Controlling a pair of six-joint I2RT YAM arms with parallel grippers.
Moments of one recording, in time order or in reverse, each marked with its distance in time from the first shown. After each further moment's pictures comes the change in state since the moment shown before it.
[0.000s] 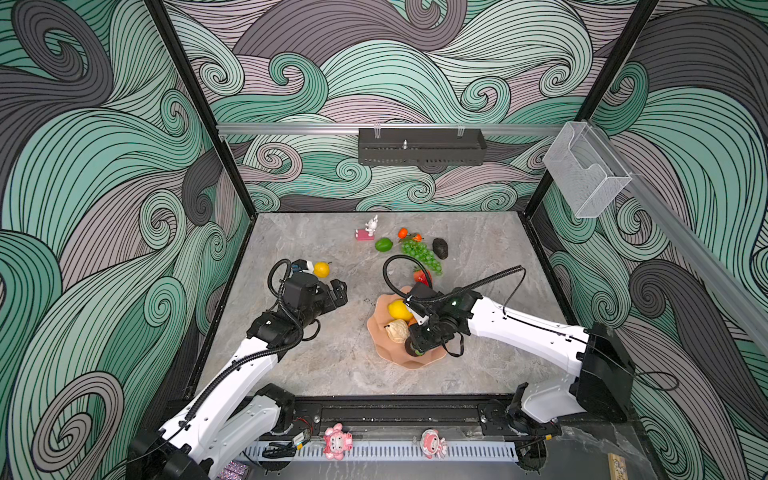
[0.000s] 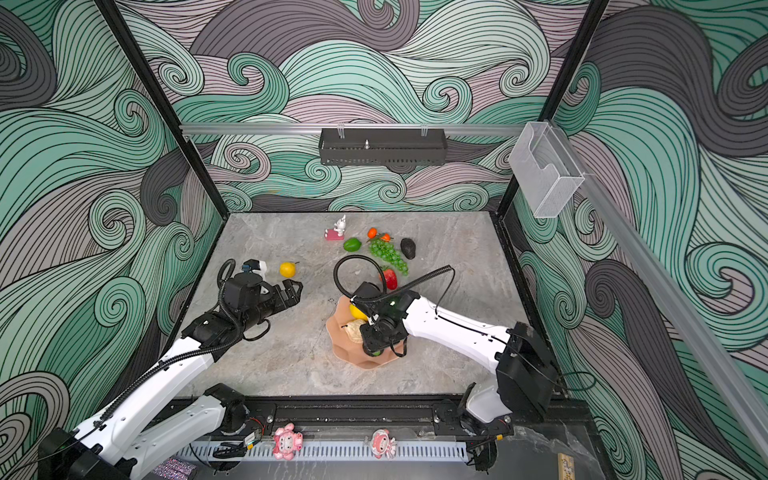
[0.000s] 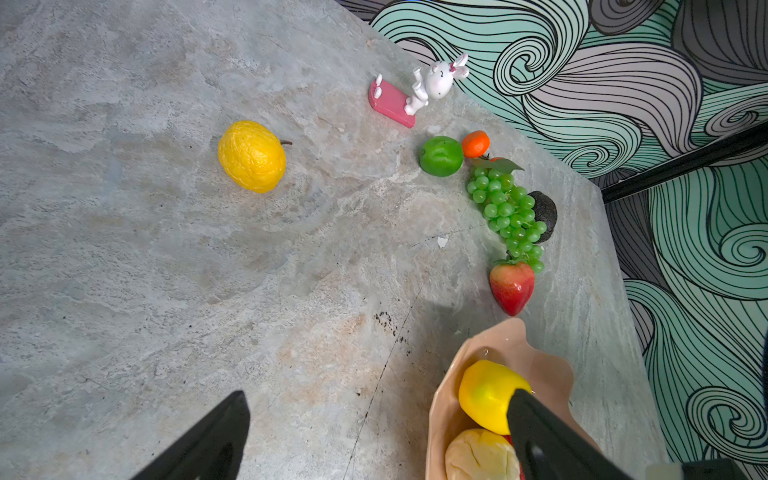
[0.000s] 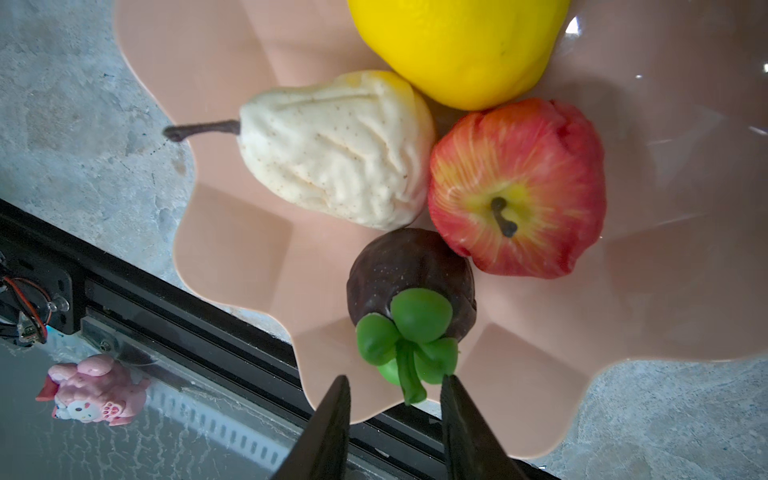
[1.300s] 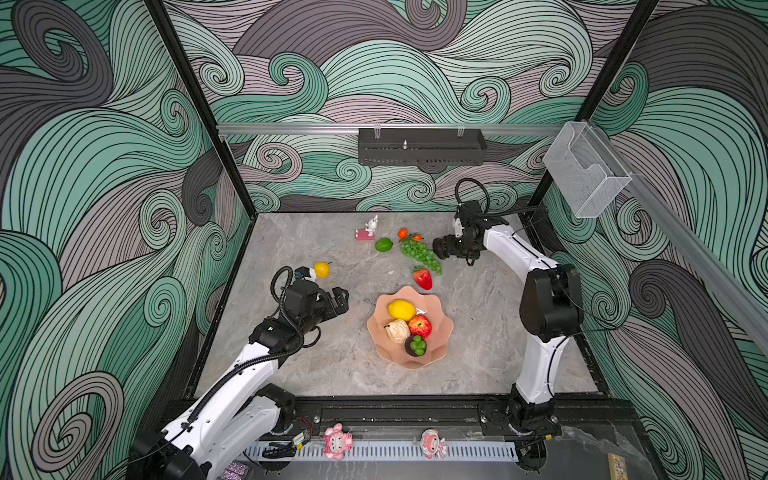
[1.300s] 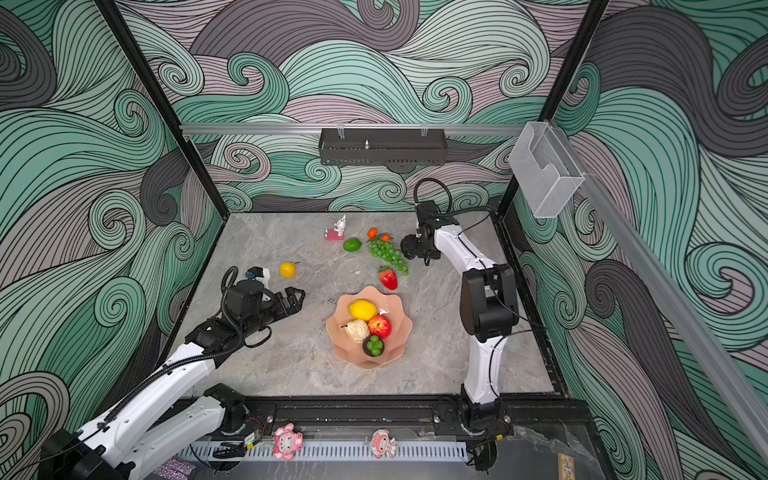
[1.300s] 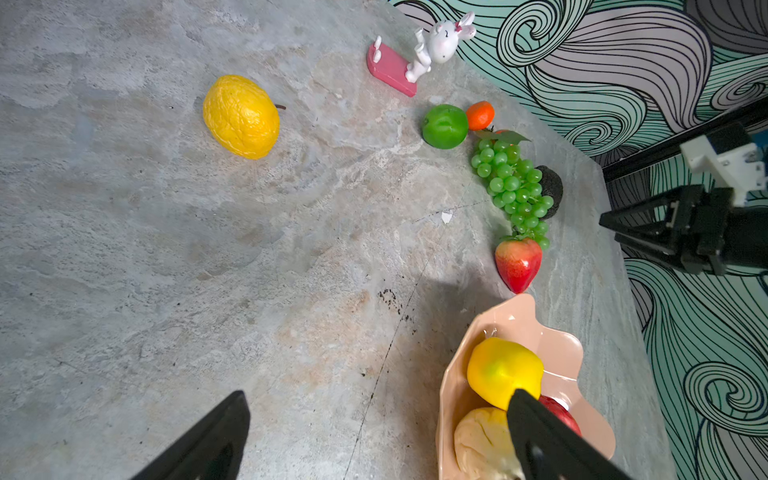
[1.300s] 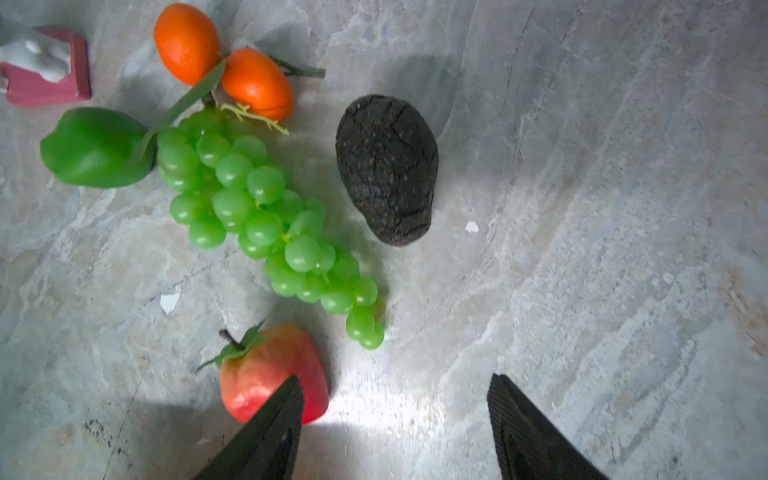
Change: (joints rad) left arm -0.014 -0.025 -0.086 0.048 0.044 0.000; right arm -0.731 0.552 0.593 0.163 0.015 -0.311
